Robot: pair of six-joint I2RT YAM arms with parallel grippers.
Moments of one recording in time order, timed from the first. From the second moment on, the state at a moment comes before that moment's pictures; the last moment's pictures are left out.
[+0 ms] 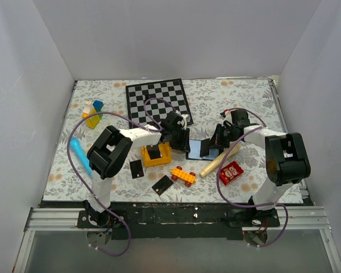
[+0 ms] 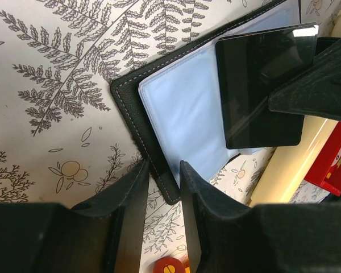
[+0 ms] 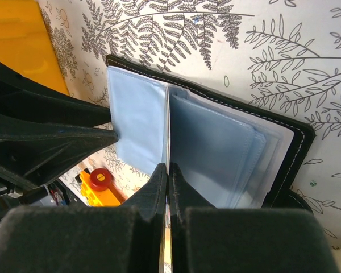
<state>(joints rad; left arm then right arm) -0.73 2.01 1.28 -0.19 0.29 -0.48 0.19 1.69 0.90 -0.26 -0.62 0.42</state>
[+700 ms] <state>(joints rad) -0.73 2.02 1.30 -0.20 0.29 -0.48 0.19 1.74 0.92 -0.25 -0.64 0.43</state>
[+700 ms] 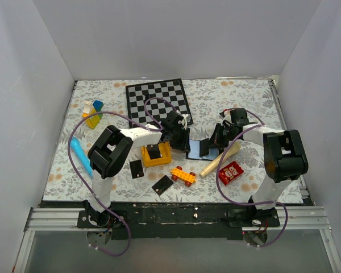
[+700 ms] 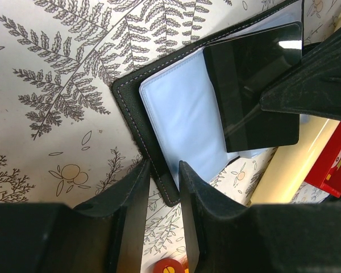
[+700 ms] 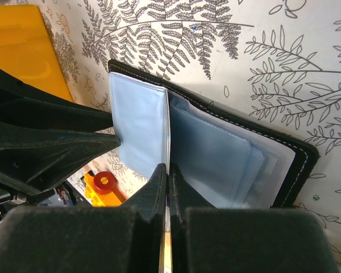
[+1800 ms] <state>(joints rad) -0.73 2.02 1.30 -0.21 0.29 -0.48 0.20 1.76 0.89 -0.14 -0.67 0.58</state>
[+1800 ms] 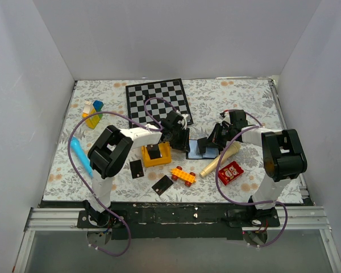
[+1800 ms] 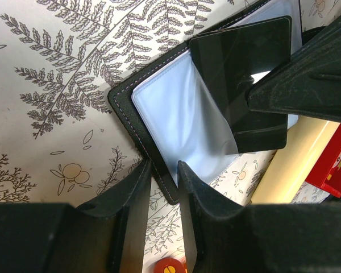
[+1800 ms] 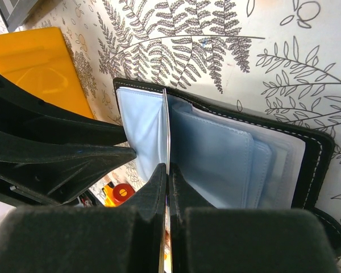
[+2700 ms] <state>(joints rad) -0.73 2.03 1.31 -0.22 0.30 -0.48 0.22 1.69 0.85 -0.21 -0.62 0.53</state>
